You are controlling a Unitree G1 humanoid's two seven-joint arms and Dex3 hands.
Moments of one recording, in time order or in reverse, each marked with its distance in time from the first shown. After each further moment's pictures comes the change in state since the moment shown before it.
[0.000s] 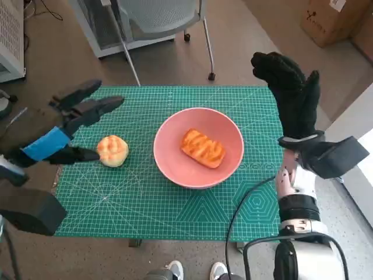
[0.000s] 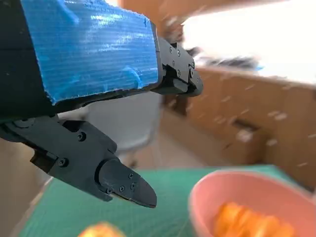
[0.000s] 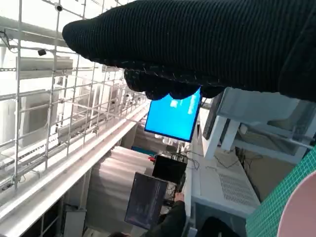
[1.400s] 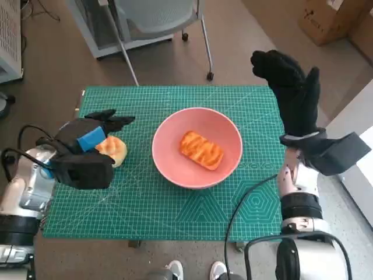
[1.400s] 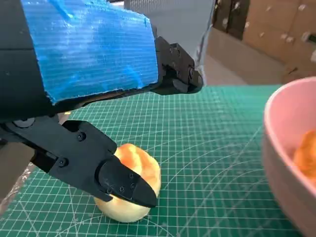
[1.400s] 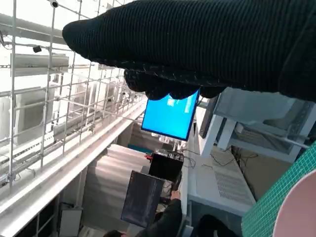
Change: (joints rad) left arm -0.300 -0.114 -0.419 0.627 0.297 0.025 0.162; right arm -0.013 -0.021 -0.002 0.007 0.001 0.009 0.013
